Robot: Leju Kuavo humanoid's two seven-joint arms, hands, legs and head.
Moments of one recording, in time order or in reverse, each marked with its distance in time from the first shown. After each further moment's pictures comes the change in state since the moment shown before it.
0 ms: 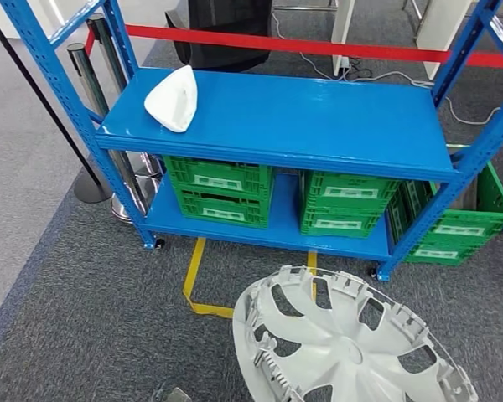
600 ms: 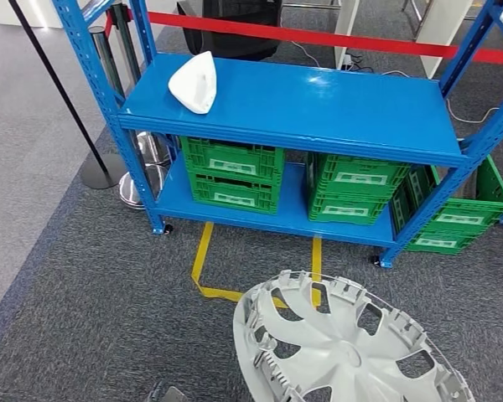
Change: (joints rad) left arm -0.001 0.004 0.003 0.003 0.010 0.000 -0.007; right arm 0.035 -0.022 0.018 -0.006 0.005 -0.058 0.047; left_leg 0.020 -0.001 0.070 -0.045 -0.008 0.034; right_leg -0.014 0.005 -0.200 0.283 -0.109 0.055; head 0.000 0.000
